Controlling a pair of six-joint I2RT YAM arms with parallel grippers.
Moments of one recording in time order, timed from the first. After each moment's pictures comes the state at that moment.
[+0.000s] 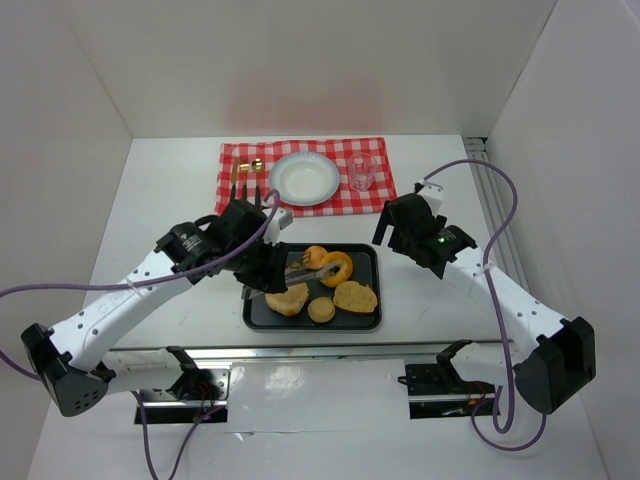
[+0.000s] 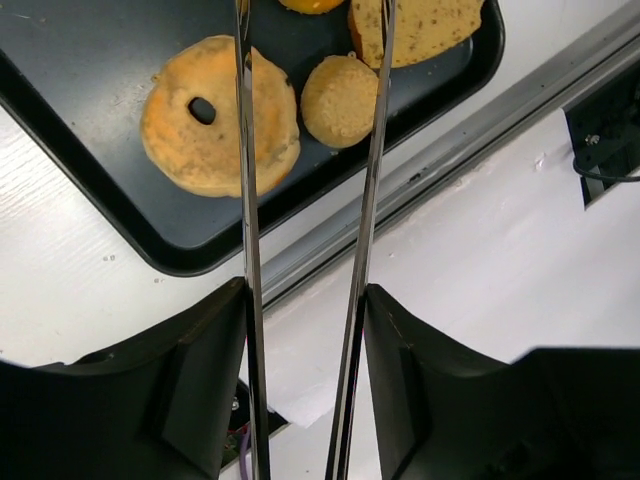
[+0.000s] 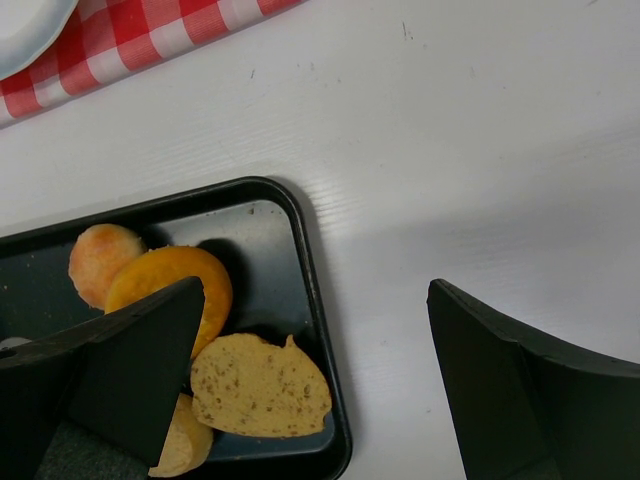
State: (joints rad) left arm -0.74 1.18 1.25 -1.04 0.15 -0.35; right arm 0.52 1.17 0.97 -0.63 0.43 0.68
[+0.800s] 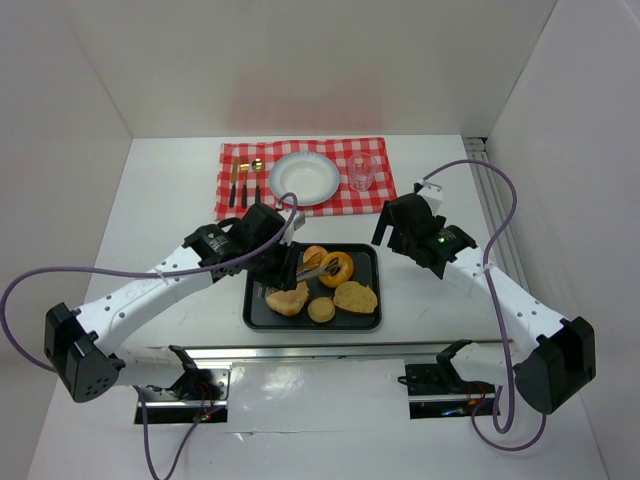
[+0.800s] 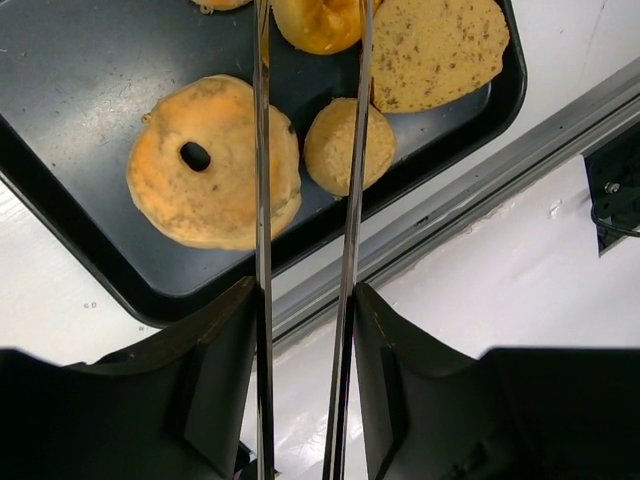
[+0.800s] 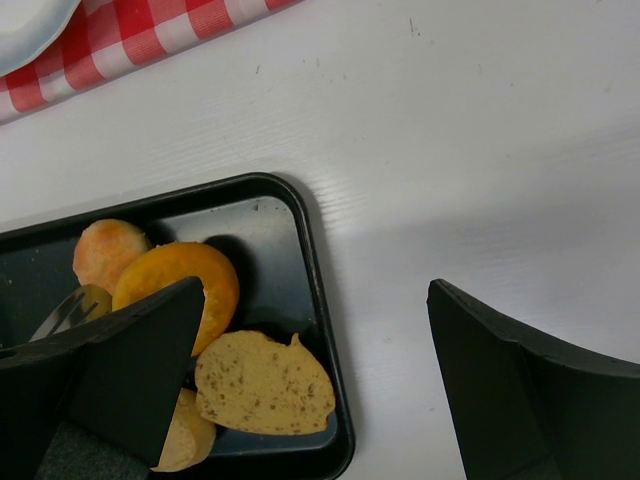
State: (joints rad) left arm -0.76 1.27 1.17 -0.87 0.10 -0.40; right arm 0.52 1.17 0.97 -0.63 0.42 0.68
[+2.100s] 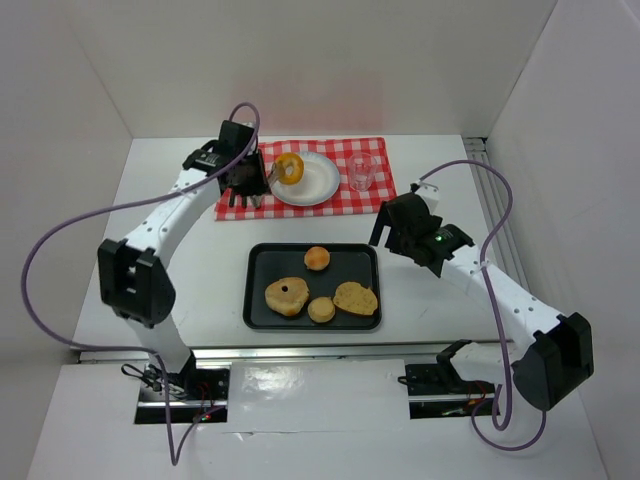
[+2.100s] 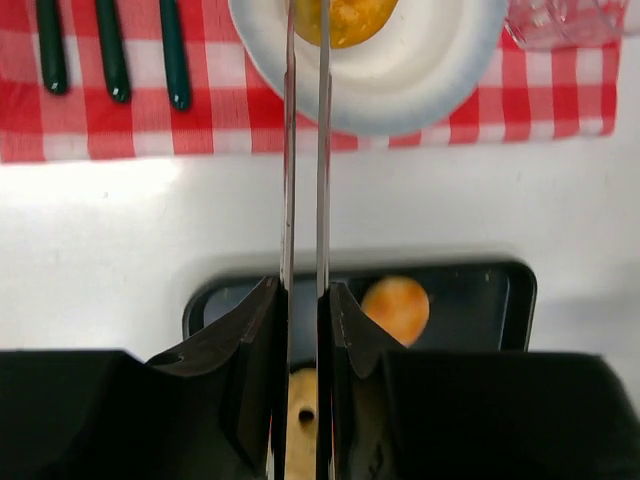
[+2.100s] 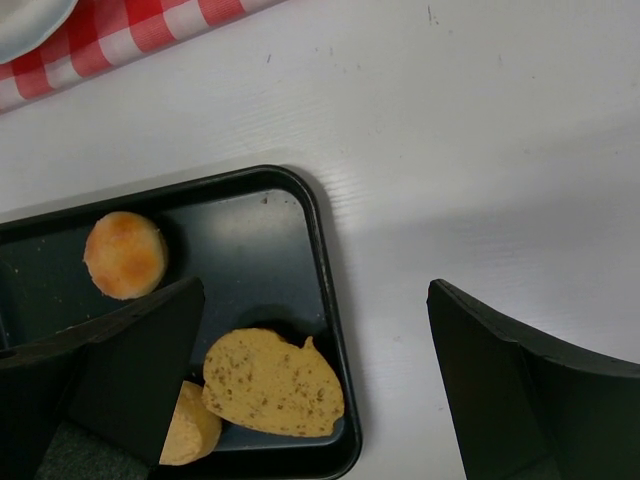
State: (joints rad) left arm -0.34 1.66 1.60 -0.76 -0.01 -0.47; right arm 0.52 1.18 0.97 -0.62 0.38 0.68
